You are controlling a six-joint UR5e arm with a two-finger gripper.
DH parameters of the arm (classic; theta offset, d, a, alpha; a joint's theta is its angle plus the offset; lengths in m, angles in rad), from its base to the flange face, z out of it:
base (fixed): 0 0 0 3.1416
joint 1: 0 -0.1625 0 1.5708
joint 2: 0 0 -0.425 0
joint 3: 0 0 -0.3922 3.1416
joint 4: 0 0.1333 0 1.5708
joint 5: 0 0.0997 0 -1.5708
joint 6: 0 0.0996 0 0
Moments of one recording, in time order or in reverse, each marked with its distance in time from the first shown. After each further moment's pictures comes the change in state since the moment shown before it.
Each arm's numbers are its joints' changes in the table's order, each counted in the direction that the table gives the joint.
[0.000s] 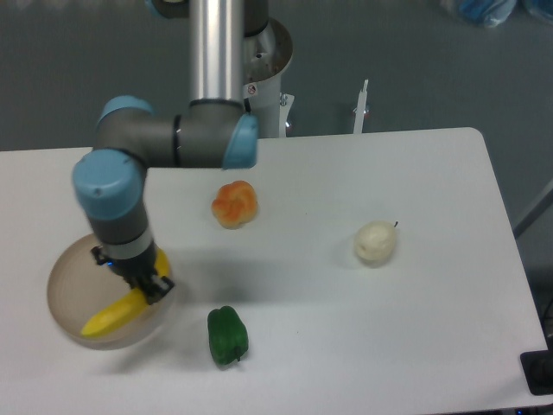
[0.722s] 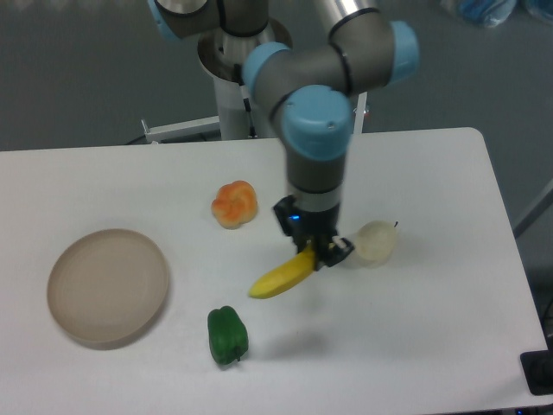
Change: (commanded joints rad) arm -0.379 -0.052 0.003 -0.126 0.012 0.569
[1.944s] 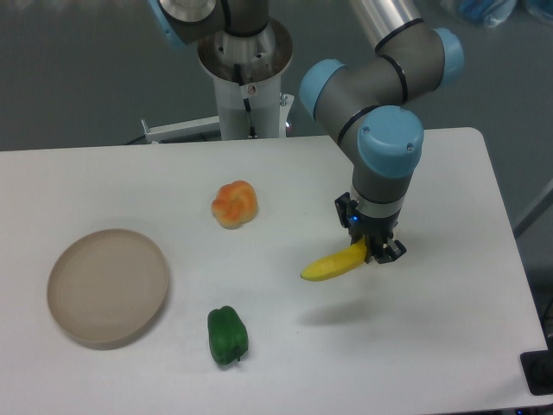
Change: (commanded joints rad) arm -0.022 0.052 -0.008 -0.023 0.041 0.121
